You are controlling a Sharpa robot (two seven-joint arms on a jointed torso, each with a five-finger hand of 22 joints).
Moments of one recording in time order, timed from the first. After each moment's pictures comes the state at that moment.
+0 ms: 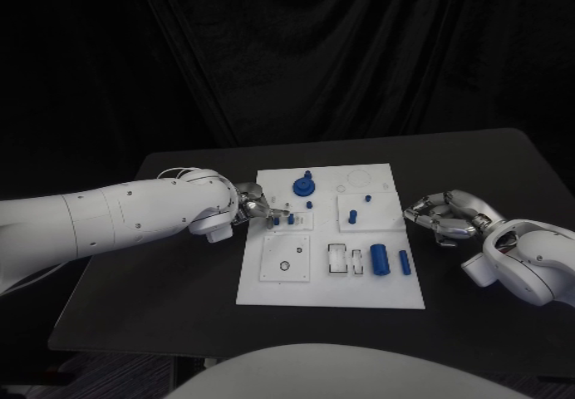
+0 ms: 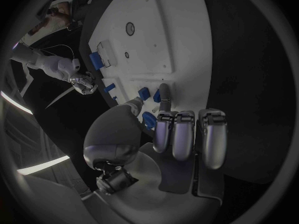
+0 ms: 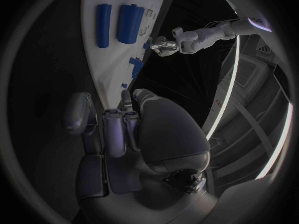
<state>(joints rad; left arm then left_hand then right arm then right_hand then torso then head) 1.21 -0.76 -0.21 1.36 -0.93 -0.02 -0.38 0.88 -0.03 0.18 0.29 0.06 1.05 0.05 0.11 1.01 1.46 -0.02 1.57 1.31 1.47 -0.06 1.57 1.31 0.01 1.46 -0.07 1.57 1.31 1.18 -1.02 -0.25 1.56 -0.64 -0.32 0.13 1.41 0.02 0.20 0.28 0.48 0.75 0.13 0.56 0.20 1.43 0.05 1.51 1.31 1.47 -0.02 1.47 1.31 0.08 1.37 0.09 1.16 1.31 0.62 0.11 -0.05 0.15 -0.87</state>
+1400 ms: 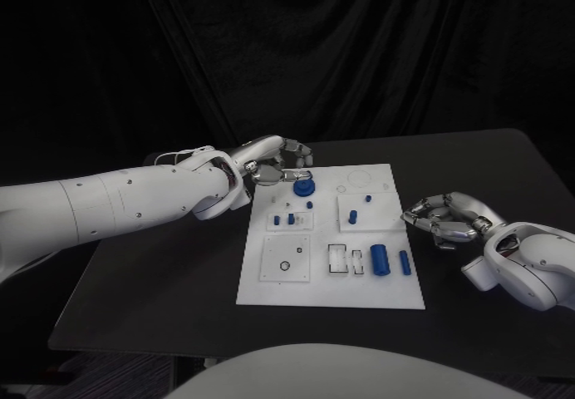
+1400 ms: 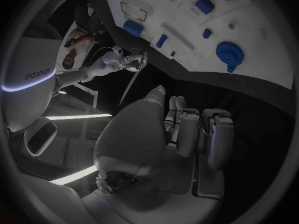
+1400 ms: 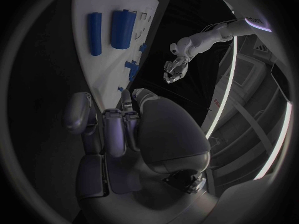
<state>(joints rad) 1.26 -0.74 -0.21 1.30 -1.05 -0.37 0.44 1.58 0.05 0.09 0.23 0.27 0.62 0.10 0.13 1.20 0.52 0.10 0.73 1.14 1.43 0.03 1.51 1.31 0.01 1.47 0.02 1.57 1.31 1.18 -1.04 -0.25 1.60 -0.64 -0.32 0.13 1.42 0.02 0.20 0.28 0.49 0.75 0.13 0.56 0.20 1.43 0.05 1.51 1.31 1.47 -0.02 1.47 1.31 0.08 1.37 0.09 1.15 1.31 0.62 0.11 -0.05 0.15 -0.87</state>
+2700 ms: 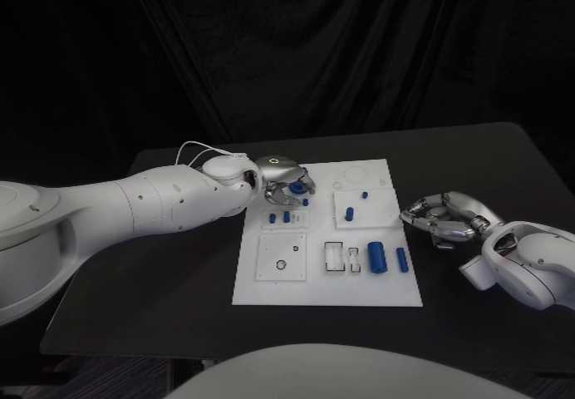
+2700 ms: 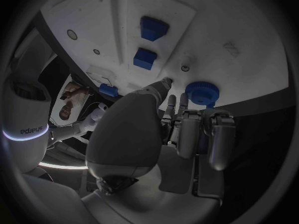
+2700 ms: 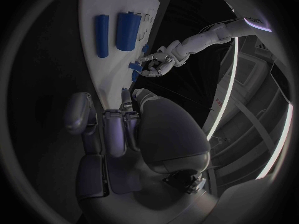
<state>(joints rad) 1.21 -0.55 -0.21 1.05 -1.56 -0.25 0.29 1.50 -0.12 0.37 0.15 0.07 0.75 0.03 0.07 0.53 0.70 0.09 0.32 0.52 1.46 0.02 1.49 1.31 0.01 1.46 0.02 1.57 1.31 1.18 -1.04 -0.25 1.60 -0.64 -0.32 0.13 1.42 0.02 0.20 0.28 0.49 0.75 0.13 0.57 0.20 1.43 0.05 1.51 1.31 1.47 -0.02 1.47 1.31 0.08 1.37 0.09 1.15 1.31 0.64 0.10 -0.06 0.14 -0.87</state>
